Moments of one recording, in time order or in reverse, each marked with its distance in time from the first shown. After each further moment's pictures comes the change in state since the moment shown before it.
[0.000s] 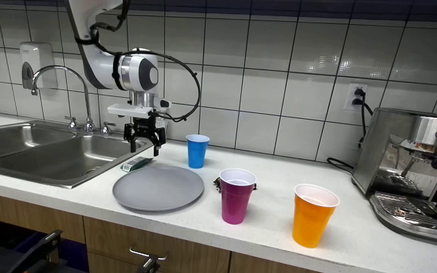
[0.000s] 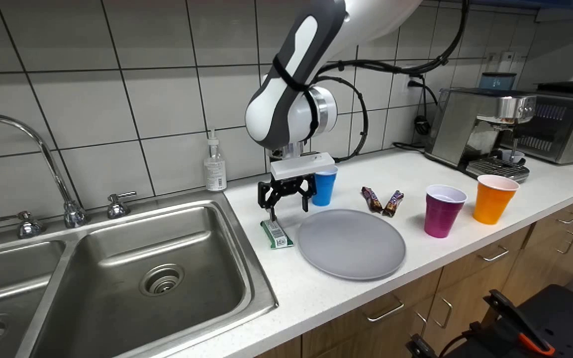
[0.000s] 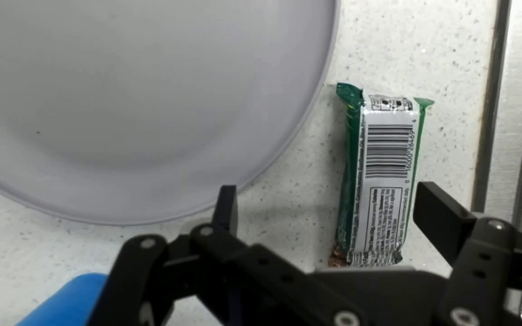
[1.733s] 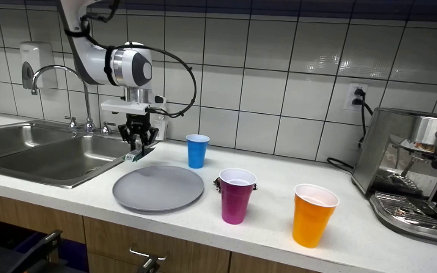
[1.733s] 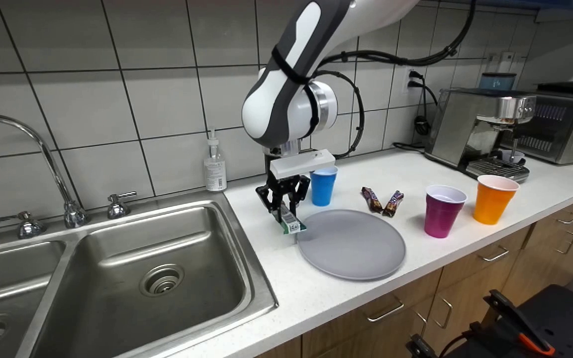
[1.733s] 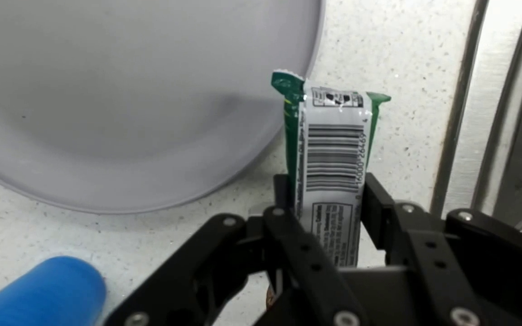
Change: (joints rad) arm 0.022 -0.046 0.009 -0.049 -0.003 0.023 -0.064
